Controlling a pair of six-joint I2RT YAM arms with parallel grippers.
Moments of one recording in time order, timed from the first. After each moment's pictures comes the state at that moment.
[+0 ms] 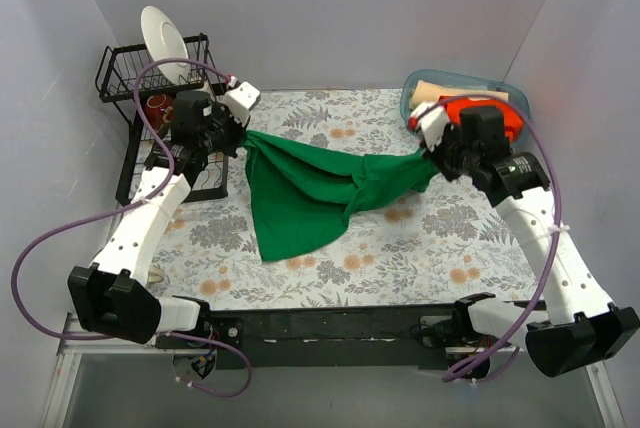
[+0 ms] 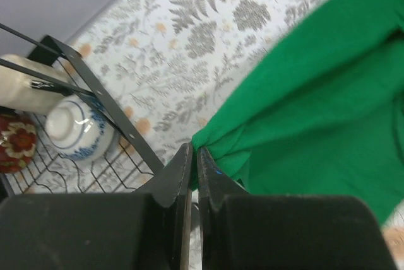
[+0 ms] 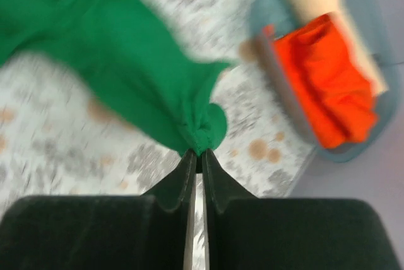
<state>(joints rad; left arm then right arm) -0.22 1.31 1.29 -0.44 0.23 0.40 0.33 1.14 1.33 -0.80 -0.06 -0.53</state>
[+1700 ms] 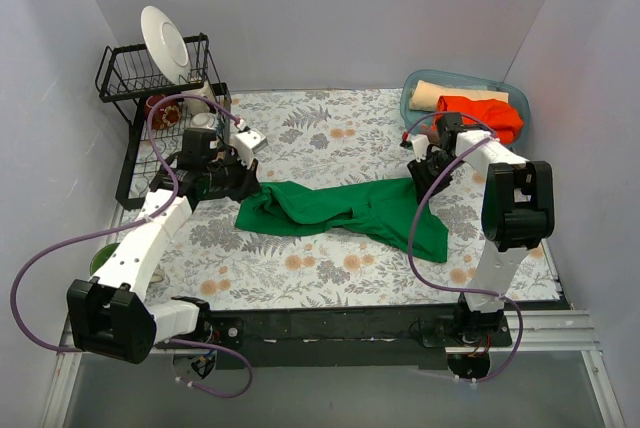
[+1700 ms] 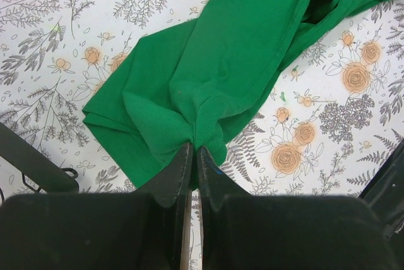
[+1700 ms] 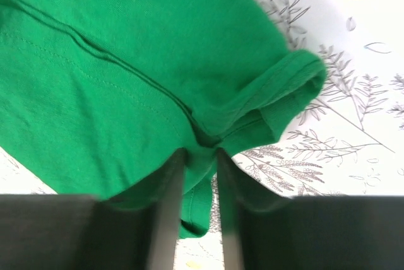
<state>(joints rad) -0.22 1.20 1.03 -0.60 0.52 0.34 0.09 1.88 1.31 -0.87 -0.36 -0.53</state>
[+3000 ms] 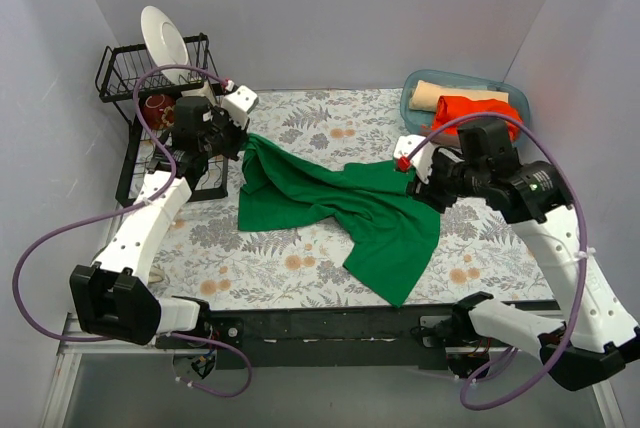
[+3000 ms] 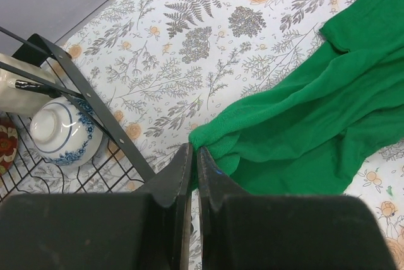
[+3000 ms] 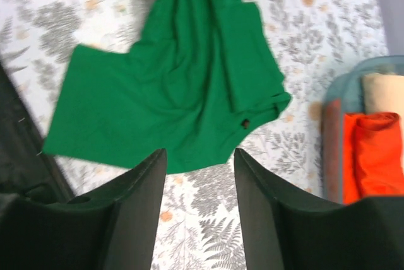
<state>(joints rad) -0.20 1.30 1.20 -0.37 0.28 0.36 0.48 1.06 1.45 -1.21 -0.36 -0.77</state>
